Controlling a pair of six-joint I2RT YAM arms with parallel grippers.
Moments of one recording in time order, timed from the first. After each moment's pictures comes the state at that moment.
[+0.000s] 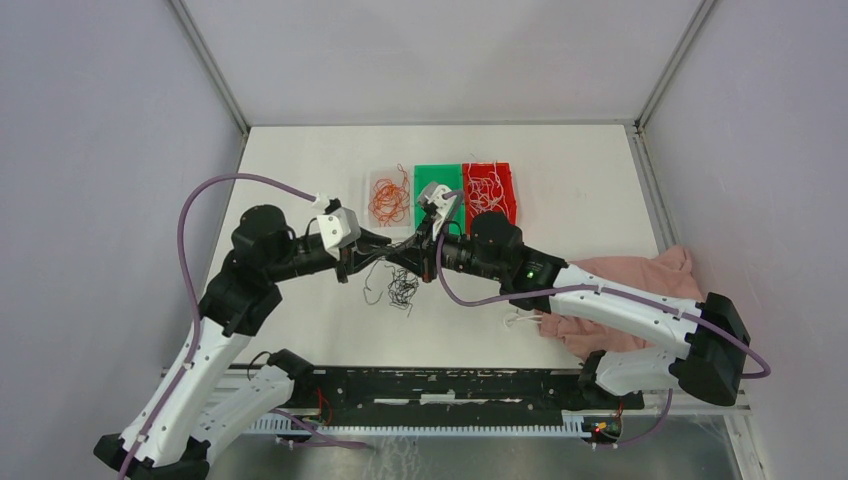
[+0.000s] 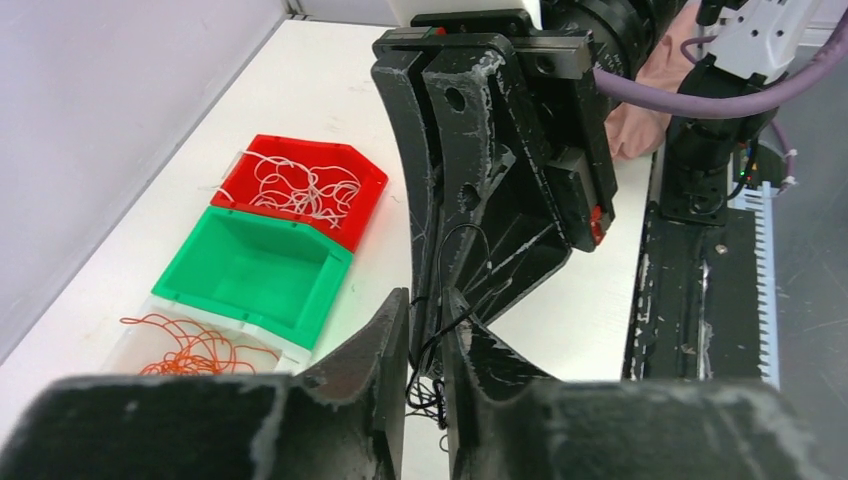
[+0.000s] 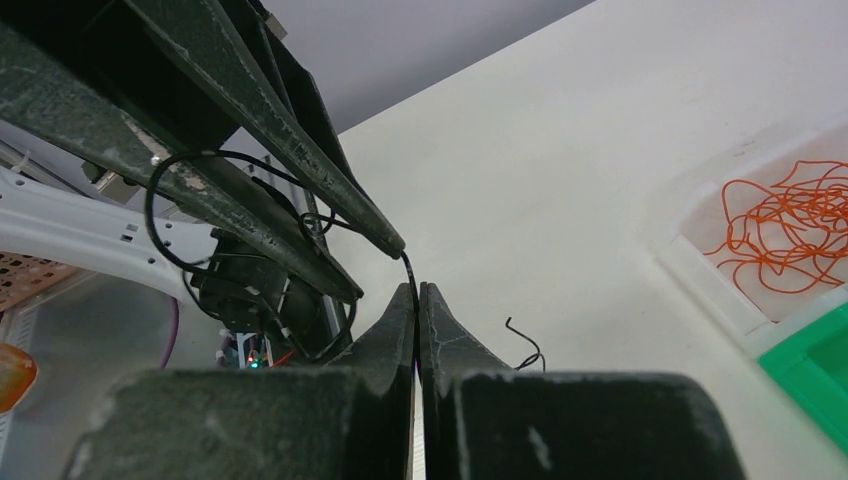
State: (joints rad) left arm -0.49 0.74 0.98 -0.41 0.72 0.28; right arm 1.03 1.29 0.99 0.21 -0.20 0.28
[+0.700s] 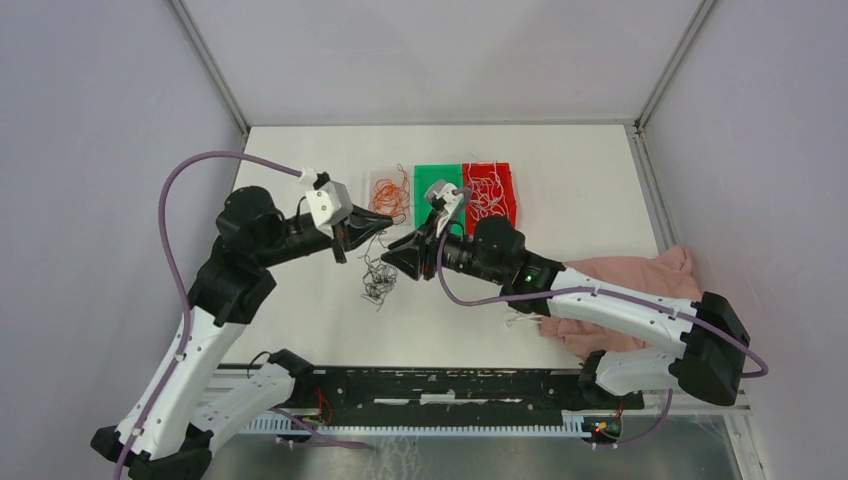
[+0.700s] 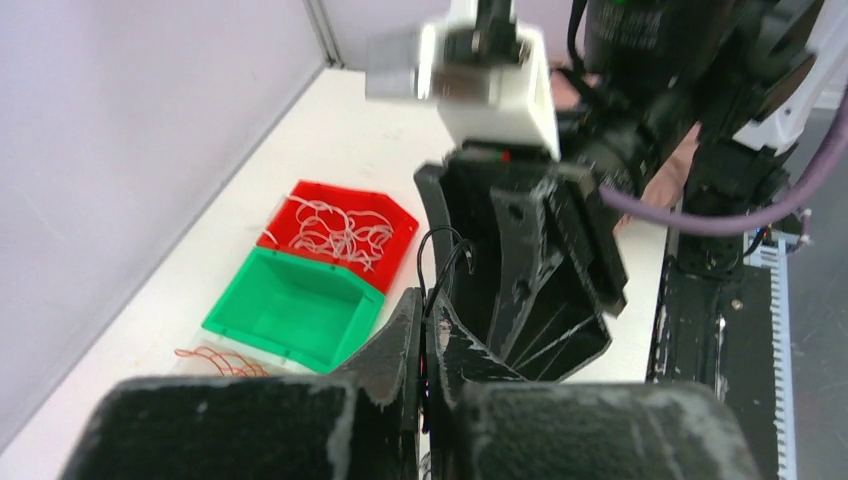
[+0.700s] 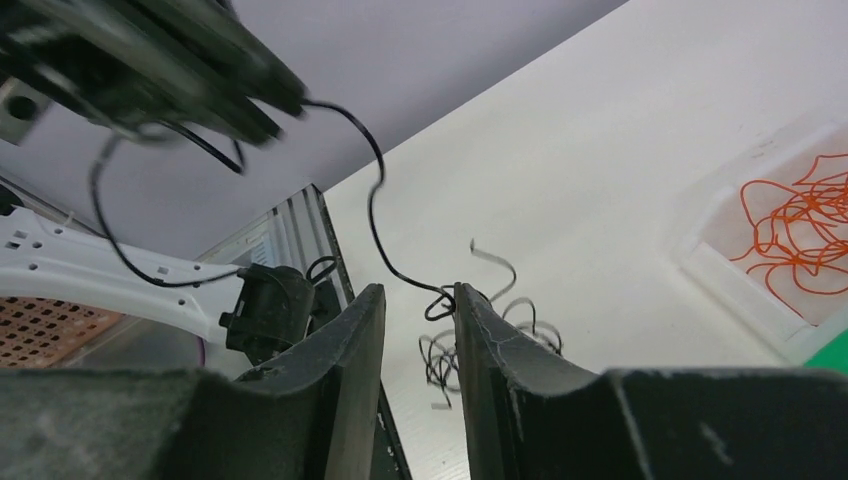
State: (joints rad) left arm -0.49 0.82 1.12 -0.41 0.68 0.24; right arm 1.03 1.29 0.95 0.31 -0.17 0.39
